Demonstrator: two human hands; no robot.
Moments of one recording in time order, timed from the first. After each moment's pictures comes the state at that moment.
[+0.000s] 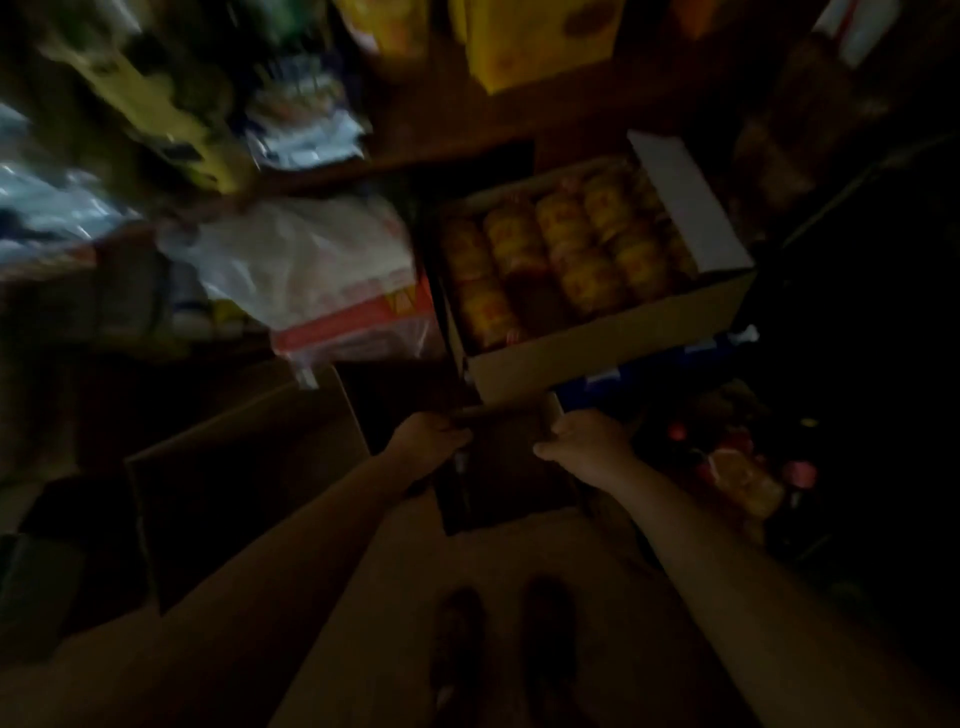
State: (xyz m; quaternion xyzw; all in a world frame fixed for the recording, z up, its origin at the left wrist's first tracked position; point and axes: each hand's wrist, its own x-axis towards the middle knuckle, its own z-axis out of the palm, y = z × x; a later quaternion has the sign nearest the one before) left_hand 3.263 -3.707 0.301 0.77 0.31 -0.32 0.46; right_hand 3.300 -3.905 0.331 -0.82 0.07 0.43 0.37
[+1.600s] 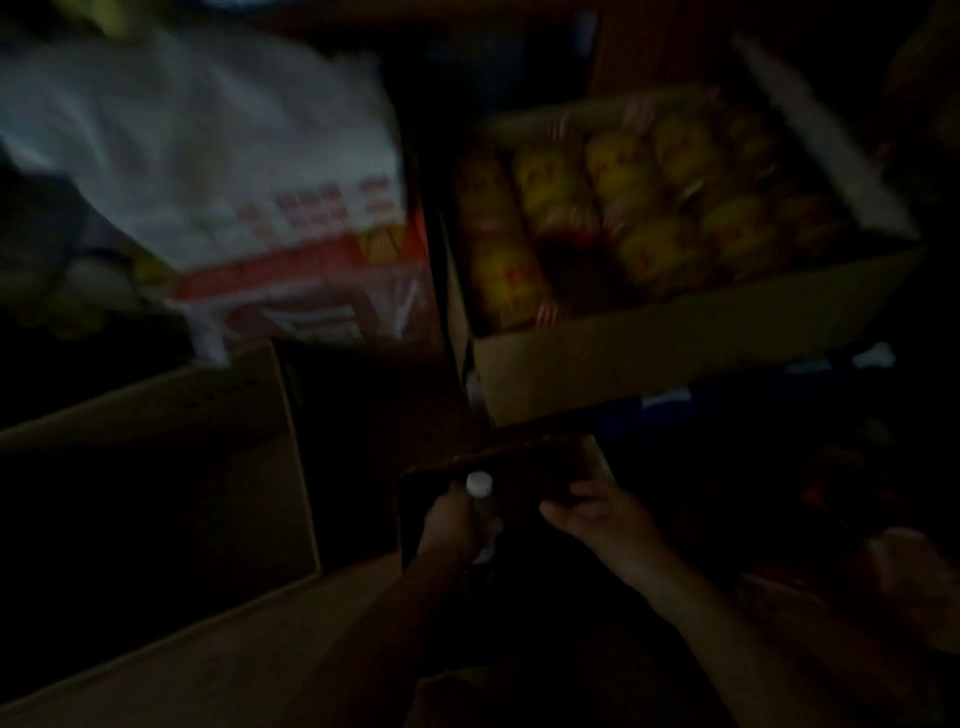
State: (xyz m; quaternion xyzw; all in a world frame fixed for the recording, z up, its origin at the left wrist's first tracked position) left_hand 3.248 -3.731 -0.008 0.79 0.33 -0.27 0.44; right_hand 3.294 -3.904 0.091 -0.74 0.17 0.41 0.51
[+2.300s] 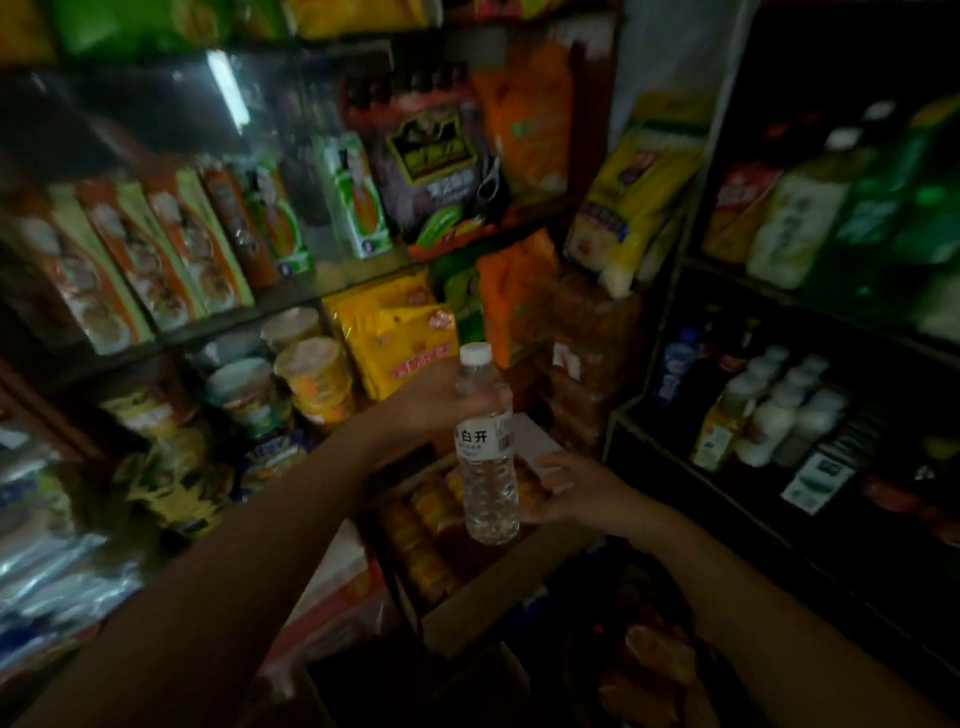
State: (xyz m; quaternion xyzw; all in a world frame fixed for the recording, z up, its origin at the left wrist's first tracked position) left_hand 3.382 -3.808 0.730 0.86 -0.21 -0.13 0.45; right_hand 3.320 -4.009 0.644 -0.80 0.03 0.25 0.54
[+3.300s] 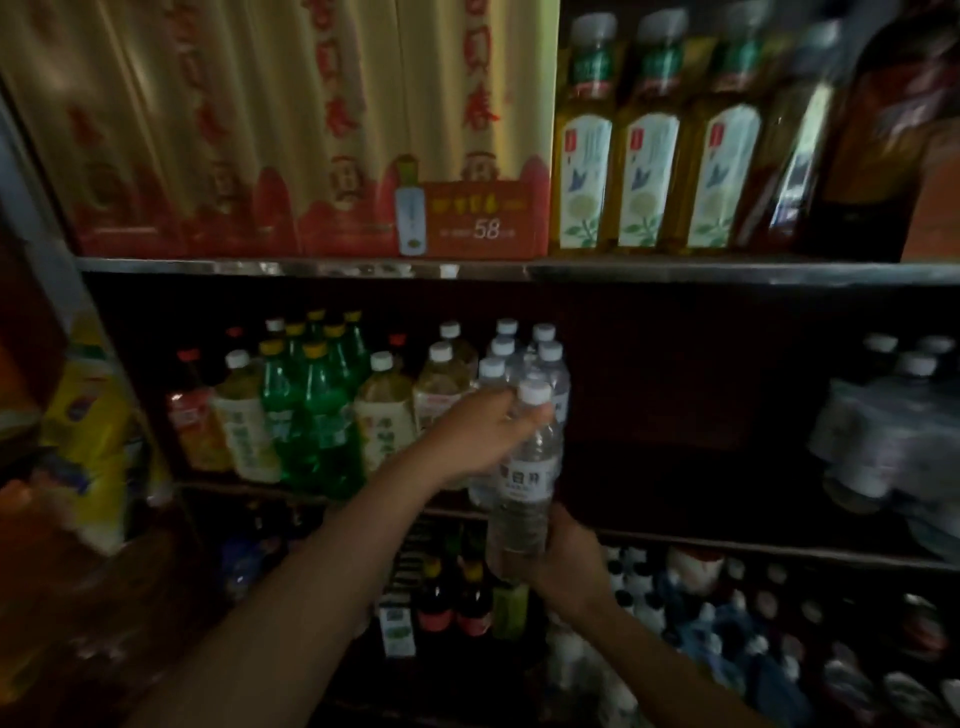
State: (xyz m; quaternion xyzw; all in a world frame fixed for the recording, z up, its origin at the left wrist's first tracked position) left_hand 3.287 -4.381 0.856 0.74 -0.57 -0.15 0.32; right_hand 3.168 -4.437 0.712 -0.81 0.38 -0.22 0.38
